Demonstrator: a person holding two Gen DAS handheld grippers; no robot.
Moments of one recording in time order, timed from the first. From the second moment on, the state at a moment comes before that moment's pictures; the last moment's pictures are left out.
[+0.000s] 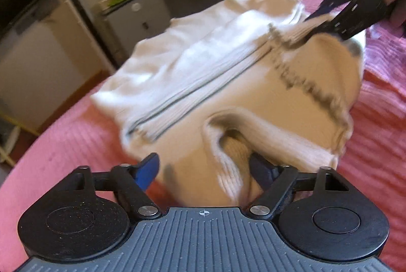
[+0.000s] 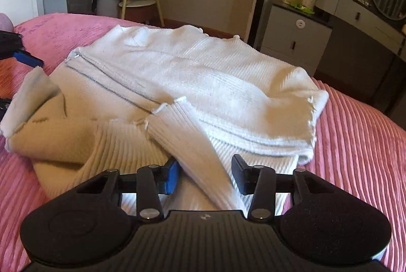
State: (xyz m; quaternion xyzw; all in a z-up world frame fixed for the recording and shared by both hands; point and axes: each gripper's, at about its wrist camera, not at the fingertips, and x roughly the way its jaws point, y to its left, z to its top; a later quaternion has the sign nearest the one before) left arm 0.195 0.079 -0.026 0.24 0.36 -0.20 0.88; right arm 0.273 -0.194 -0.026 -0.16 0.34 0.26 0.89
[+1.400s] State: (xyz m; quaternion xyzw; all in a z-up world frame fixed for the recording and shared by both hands) left arm 0.264 0.129 0.039 -0.06 0.25 -0.12 0.96; right arm 0.325 -0.257 0.024 0.07 0.23 0.13 0.96
